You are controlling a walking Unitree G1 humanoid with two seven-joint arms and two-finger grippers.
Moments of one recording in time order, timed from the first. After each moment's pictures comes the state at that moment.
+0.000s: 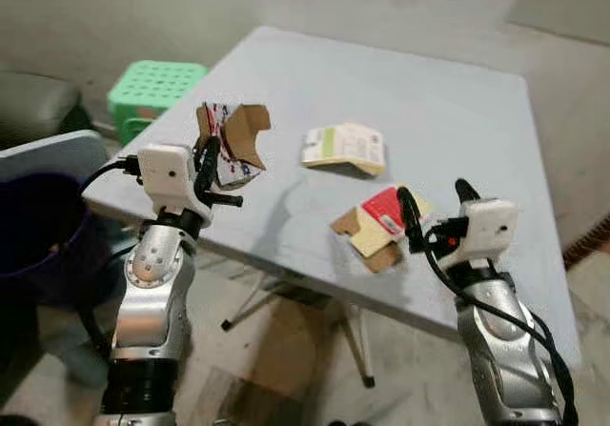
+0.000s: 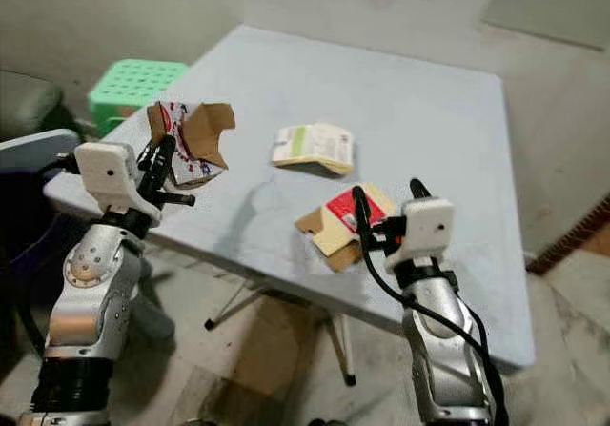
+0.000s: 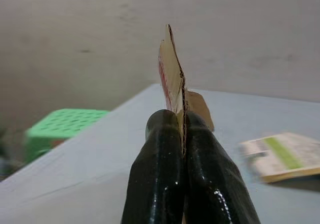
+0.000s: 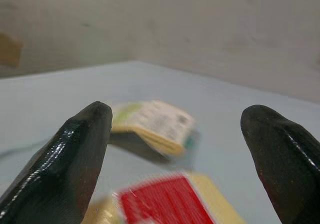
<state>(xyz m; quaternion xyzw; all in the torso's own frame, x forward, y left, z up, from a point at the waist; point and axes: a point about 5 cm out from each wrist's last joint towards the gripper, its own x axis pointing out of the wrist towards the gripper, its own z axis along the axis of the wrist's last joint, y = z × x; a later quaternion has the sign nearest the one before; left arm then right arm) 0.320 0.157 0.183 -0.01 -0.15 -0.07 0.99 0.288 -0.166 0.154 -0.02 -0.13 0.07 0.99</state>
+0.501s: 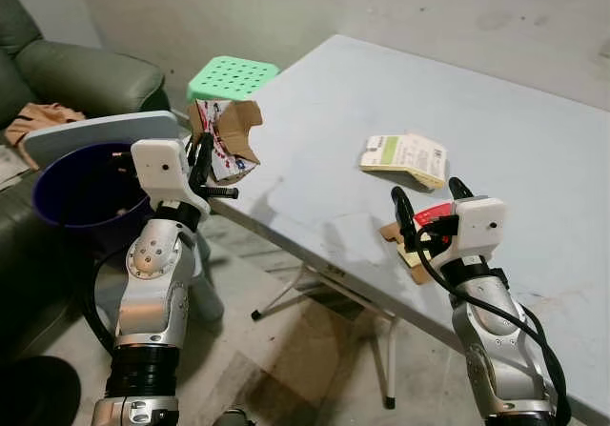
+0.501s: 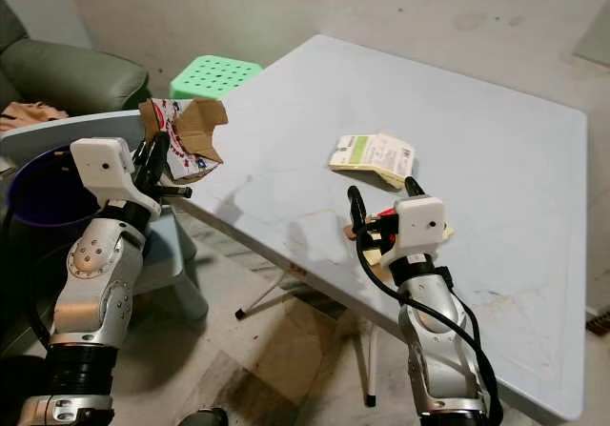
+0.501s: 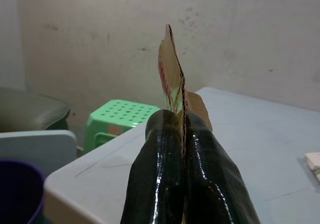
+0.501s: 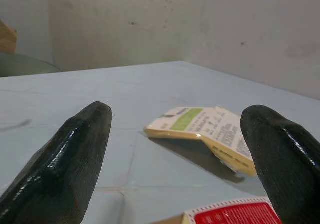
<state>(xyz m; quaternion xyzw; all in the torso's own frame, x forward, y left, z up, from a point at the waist) 0.332 0.161 0.181 -0.04 -0.14 -0.06 0.99 0.292 -0.165 0.146 -0.03 -0.12 0.08 0.99</state>
